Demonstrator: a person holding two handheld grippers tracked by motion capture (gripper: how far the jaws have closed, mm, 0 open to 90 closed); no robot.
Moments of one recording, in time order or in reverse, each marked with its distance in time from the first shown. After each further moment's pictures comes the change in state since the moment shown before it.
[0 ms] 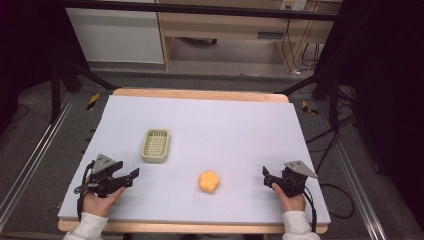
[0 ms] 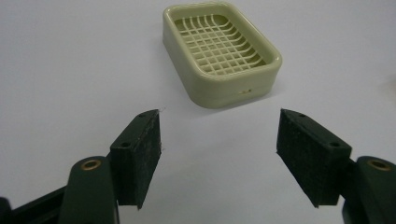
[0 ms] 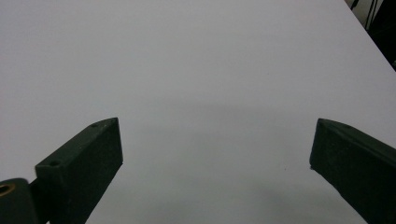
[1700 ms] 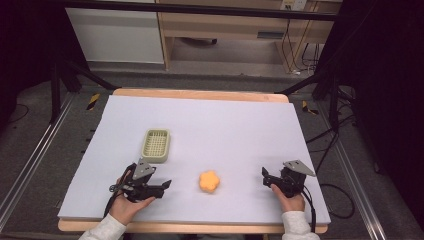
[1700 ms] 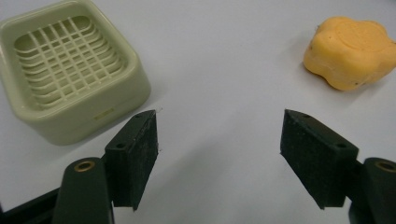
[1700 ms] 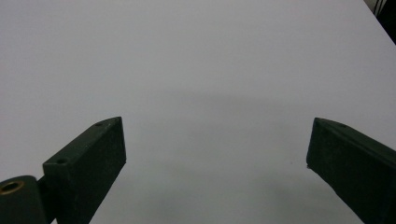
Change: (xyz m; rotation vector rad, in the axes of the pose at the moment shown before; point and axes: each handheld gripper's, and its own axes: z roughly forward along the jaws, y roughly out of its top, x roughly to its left) left arm -0.078 0.012 0.031 0.099 -0.165 0.223; right arm 0.001 0.000 0.003 0.039 0.008 -0.001
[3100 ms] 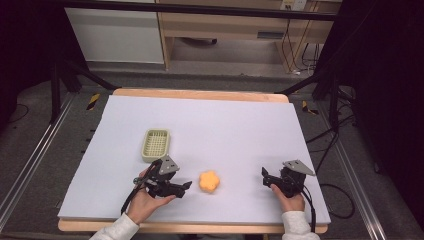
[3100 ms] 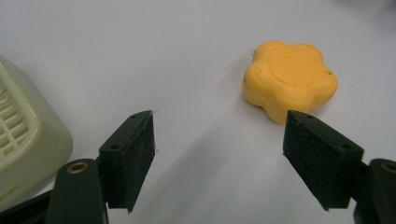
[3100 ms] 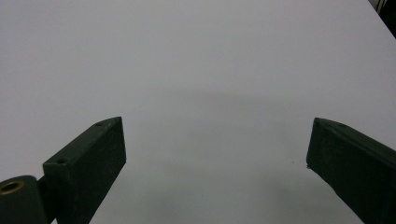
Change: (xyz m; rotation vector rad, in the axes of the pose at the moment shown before) left arm -0.035 0.038 0.025 0.051 -0.092 0.081; right arm 0.000 0.000 0.001 0.010 0.003 -0.001
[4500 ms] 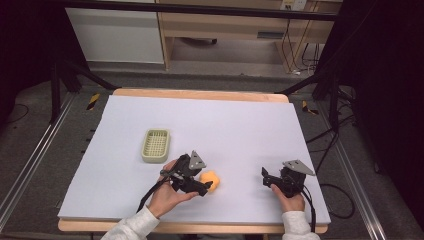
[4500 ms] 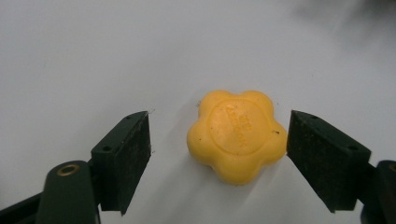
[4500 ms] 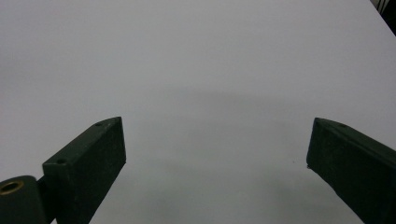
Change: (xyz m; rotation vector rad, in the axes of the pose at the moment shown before) left arm -0.035 0.048 0.031 0.073 -0.052 0.105; right arm 0.000 0.000 0.000 0.001 0.000 0.001
